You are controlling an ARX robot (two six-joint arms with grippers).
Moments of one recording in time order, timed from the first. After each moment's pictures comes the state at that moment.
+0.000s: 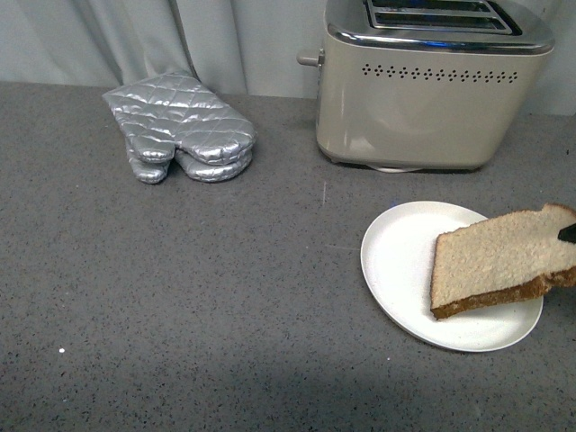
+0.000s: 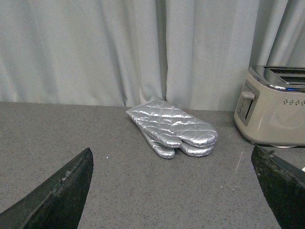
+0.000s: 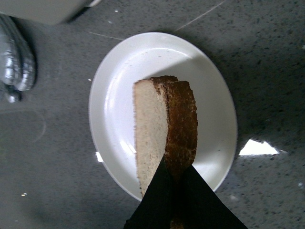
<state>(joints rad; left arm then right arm) 0.00 0.00 0.02 0.00 0.00 -0.01 -0.13 1.72 0.70 -0.01 -0.52 0.45</state>
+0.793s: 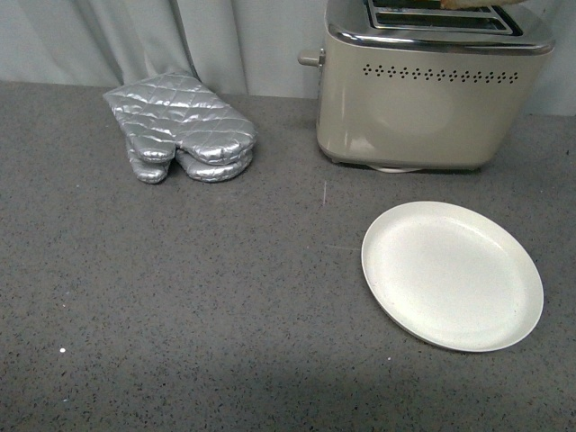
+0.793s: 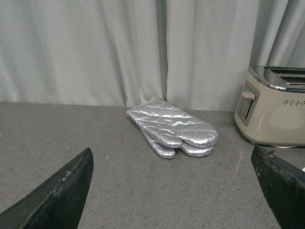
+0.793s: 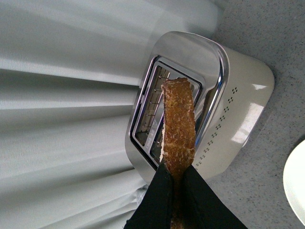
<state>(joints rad) 0.00 0.00 0.02 0.00 0.00 -0.01 0.24 1.55 1.20 -0.22 0.26 1.40</state>
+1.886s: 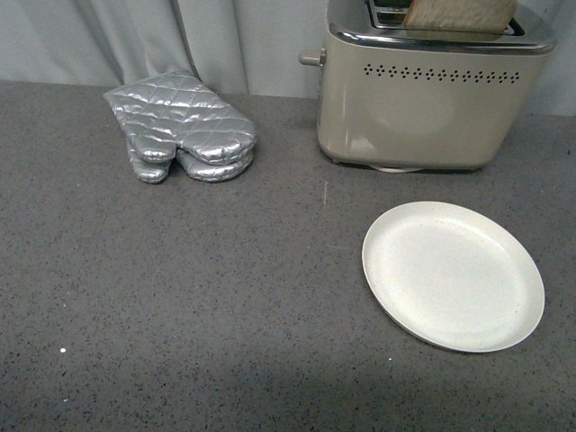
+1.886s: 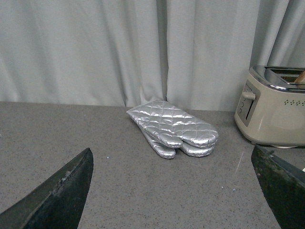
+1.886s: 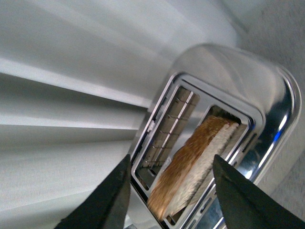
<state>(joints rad) 0.00 0.00 0.02 0.00 0.00 -0.01 0.27 1.92 1.53 -0.18 0.41 1.26</state>
